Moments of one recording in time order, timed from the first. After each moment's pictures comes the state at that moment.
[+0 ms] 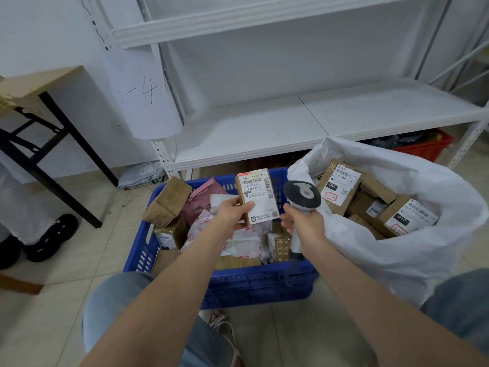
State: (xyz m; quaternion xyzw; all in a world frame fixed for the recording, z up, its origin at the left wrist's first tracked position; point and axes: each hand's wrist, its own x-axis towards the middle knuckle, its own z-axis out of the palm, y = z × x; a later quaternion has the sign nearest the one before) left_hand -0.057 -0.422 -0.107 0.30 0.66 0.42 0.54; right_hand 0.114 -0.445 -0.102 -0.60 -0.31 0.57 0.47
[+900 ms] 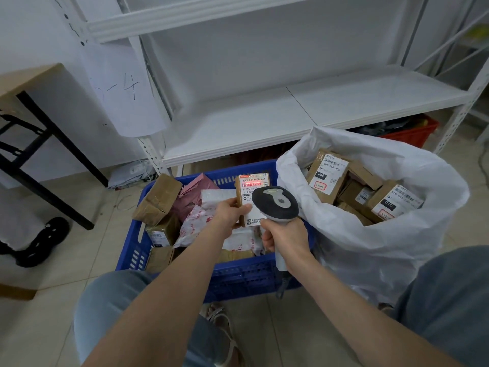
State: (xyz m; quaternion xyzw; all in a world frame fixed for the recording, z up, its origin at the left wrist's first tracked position) left_hand -0.037 -0.427 -0.123 0.33 0.69 0.39 0.51; right_hand 0.110 -0.496 -0.087 -0.62 -0.42 0.55 0.38
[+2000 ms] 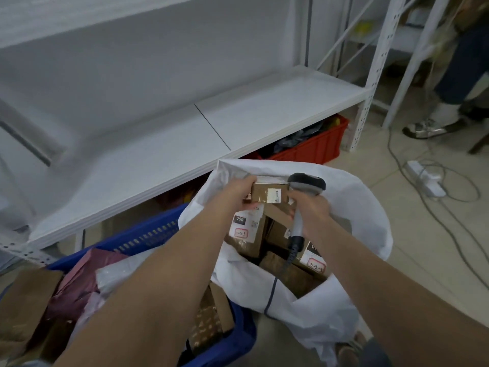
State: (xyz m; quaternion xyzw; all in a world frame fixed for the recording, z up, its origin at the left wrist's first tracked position) left_hand 0.214 -0.184 -0.090 0.39 0.65 0.24 0.60; right_hand 0.346 -0.256 -0.119 -0.70 -0.14 0.50 0.49
